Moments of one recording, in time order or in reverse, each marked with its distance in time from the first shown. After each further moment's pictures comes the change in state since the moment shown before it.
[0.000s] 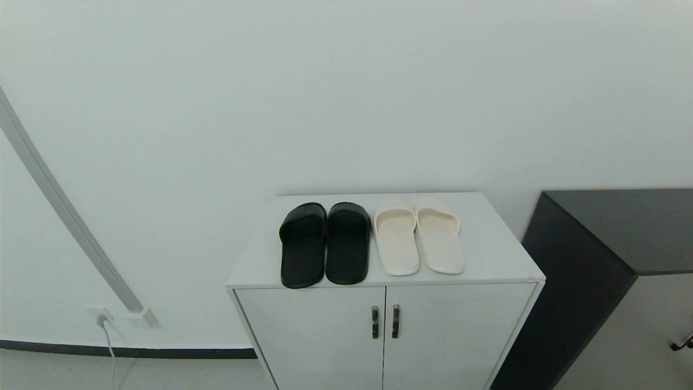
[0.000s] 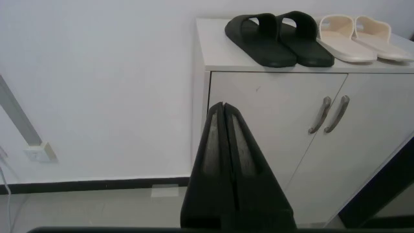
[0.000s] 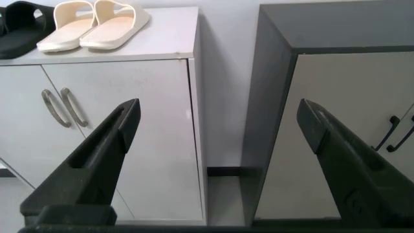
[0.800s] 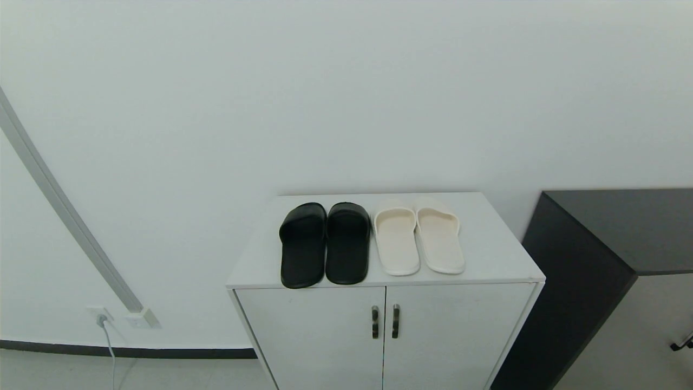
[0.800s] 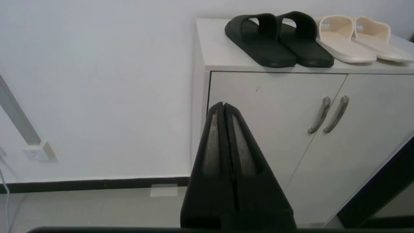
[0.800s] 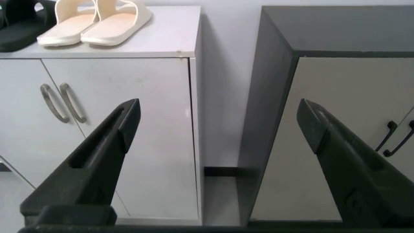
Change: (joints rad) left arm 0.000 0.000 0.000 0.001 0.000 -0.005; right arm 0.000 0.000 0.000 0.002 0.010 -0.030
